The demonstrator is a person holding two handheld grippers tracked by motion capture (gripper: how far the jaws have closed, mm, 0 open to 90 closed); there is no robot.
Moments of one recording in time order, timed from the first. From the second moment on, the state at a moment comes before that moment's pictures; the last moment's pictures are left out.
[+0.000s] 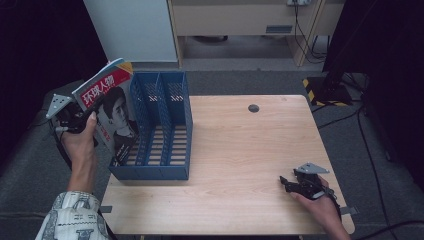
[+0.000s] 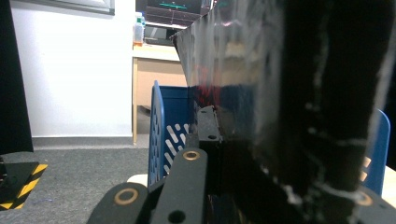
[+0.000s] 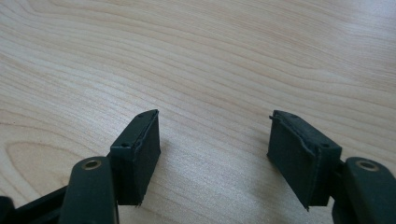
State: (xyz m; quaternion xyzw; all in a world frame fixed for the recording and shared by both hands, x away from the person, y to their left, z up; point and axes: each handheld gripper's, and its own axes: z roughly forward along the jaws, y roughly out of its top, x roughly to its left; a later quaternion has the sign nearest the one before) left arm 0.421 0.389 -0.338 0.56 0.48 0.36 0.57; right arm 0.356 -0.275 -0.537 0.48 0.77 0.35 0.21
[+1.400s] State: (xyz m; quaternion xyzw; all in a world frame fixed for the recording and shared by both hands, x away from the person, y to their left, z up) left arm 0.418 0.380 -0.371 0.56 0.48 0.36 0.57; right arm 0.355 -0.275 -0.537 0.48 0.77 0.35 0.22
